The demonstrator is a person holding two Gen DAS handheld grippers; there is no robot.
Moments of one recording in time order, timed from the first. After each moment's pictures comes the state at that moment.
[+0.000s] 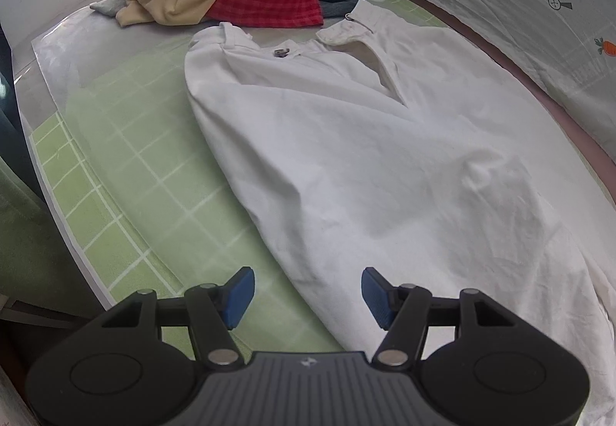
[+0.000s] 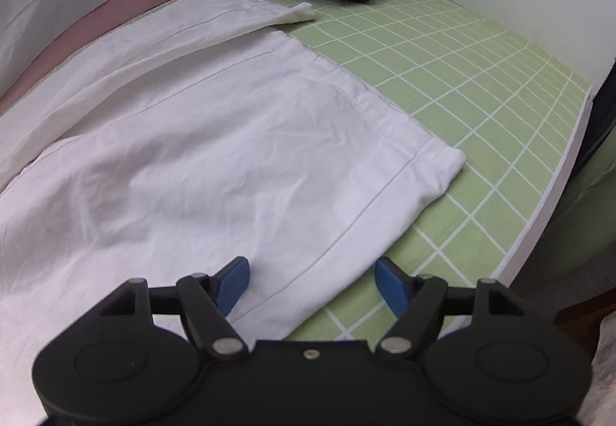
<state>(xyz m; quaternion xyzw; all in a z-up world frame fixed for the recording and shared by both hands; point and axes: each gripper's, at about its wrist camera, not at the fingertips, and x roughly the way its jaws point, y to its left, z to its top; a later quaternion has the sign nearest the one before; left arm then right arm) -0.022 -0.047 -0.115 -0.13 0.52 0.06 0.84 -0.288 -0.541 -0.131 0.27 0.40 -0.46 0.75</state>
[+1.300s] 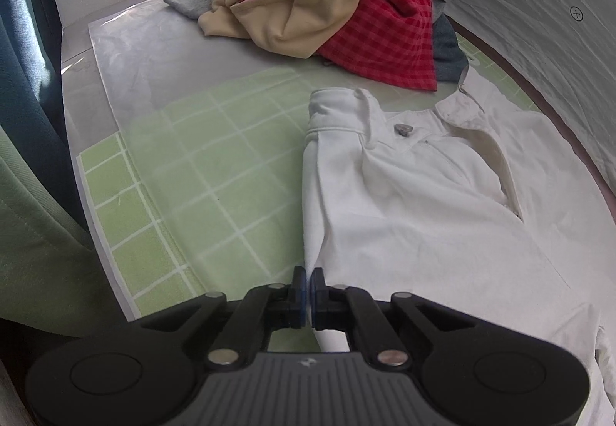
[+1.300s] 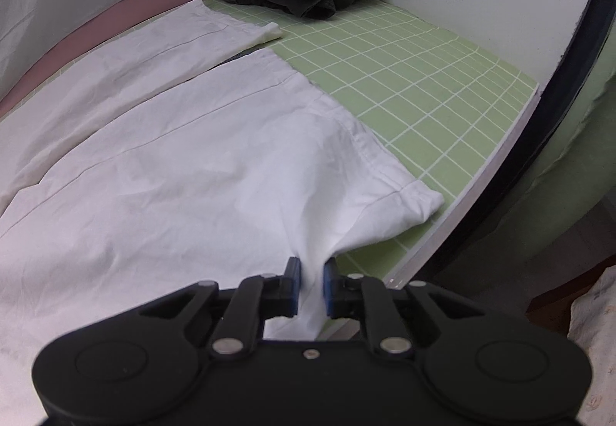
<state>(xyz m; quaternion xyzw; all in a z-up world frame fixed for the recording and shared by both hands) 0.011 0.046 -0.121 -0.18 0.48 0.14 0.85 -0.325 -0.509 -0.096 0.27 0.40 -0.50 0.72</state>
